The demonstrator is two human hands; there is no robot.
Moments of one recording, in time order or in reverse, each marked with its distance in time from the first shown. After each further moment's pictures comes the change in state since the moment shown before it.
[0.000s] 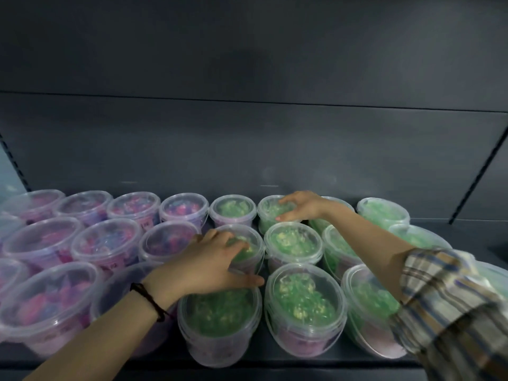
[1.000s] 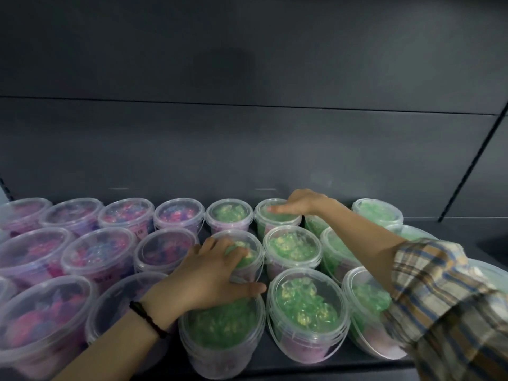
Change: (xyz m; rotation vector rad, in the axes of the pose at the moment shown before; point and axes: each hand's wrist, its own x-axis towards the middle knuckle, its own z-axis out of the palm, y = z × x) left_hand -0.004 0.005 0.002 -0.032 -0.020 -0.016; right_hand 0.005 -0.010 -0.011 -0.082 0.025 0.202
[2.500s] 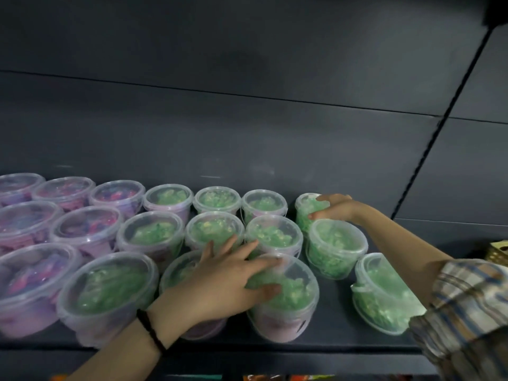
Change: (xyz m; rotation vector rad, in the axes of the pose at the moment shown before) left_hand 0.039 0.177 0.016 -0.136 0.037 0.080; right_hand -0.032 0.233 -0.015 0.194 0.035 0.103
